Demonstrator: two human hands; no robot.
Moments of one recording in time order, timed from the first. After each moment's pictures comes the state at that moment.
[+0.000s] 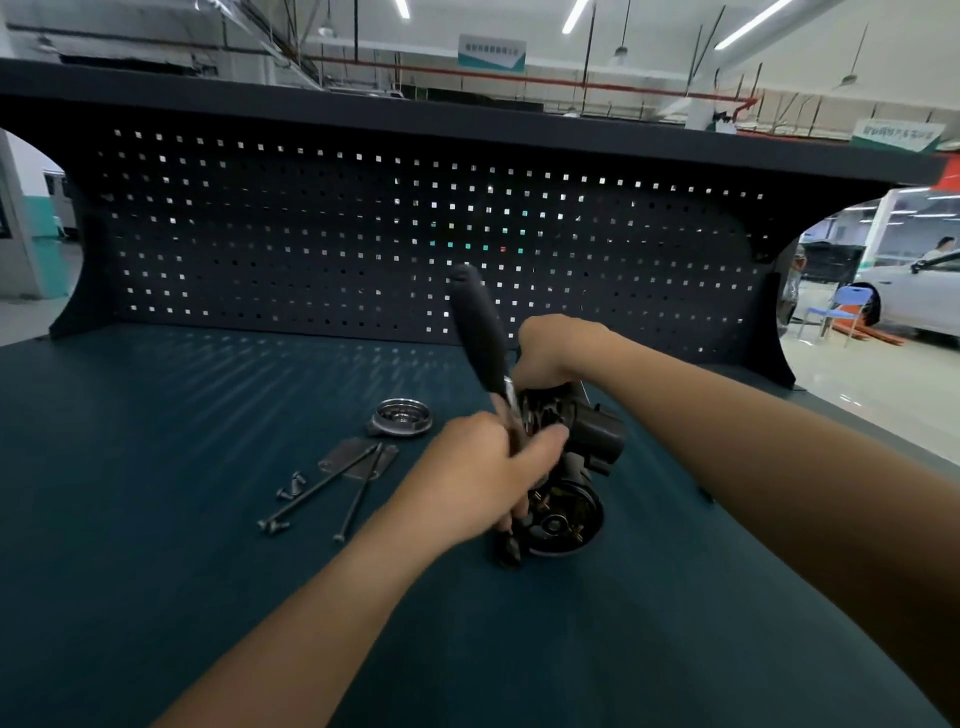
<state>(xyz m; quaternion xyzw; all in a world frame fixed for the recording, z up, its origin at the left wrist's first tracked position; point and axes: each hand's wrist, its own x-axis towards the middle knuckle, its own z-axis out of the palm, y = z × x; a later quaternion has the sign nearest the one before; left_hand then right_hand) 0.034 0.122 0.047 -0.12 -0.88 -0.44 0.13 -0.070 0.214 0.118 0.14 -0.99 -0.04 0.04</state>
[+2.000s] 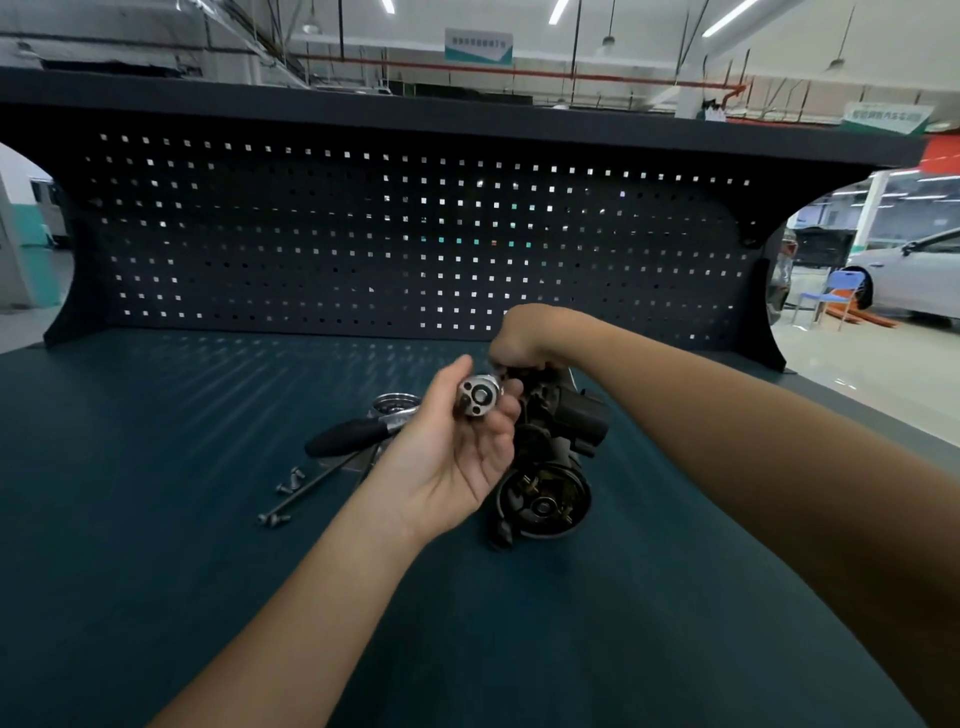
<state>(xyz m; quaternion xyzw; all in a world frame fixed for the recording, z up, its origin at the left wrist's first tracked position) 0.033 0.115 0.050 -0.05 -0.35 -0.92 -0.16 -0.066 0.205 0.122 0.11 -0.99 0.03 0.00</state>
